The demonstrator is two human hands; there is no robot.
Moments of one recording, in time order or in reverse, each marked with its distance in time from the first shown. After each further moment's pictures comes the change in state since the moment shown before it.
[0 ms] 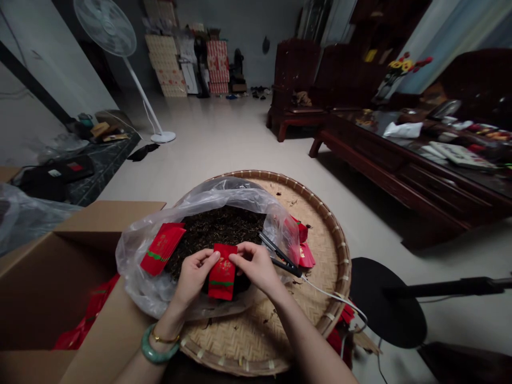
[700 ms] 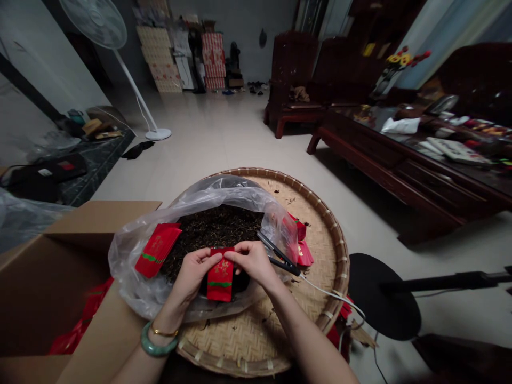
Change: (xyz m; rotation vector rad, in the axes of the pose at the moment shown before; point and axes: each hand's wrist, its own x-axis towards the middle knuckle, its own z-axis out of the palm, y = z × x) left_hand 0.012 -0.010 0.000 -0.168 -0.065 -0.190; right_hand 0.014 0.002 -0.003 -0.003 -0.018 0.107
